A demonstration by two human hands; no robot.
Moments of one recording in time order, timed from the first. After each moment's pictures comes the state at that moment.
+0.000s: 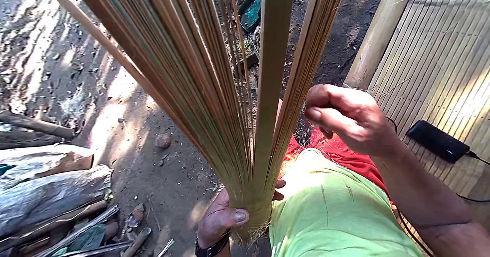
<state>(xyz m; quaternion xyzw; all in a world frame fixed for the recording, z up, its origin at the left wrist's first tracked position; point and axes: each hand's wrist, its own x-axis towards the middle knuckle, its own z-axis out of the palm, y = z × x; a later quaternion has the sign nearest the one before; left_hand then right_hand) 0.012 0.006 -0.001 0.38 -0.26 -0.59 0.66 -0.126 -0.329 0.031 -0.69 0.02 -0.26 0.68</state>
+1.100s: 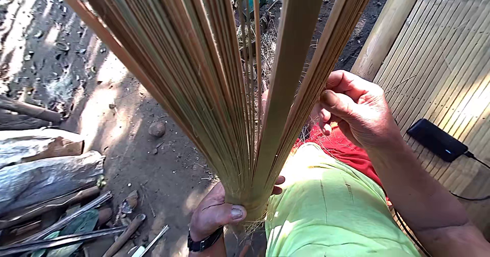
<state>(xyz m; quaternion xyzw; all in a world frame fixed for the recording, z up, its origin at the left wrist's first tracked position) 0.013 0.009 0.004 0.39 -0.27 -0.59 0.65 -0.121 -0.320 0.019 -0.50 0.07 -0.24 0.83</state>
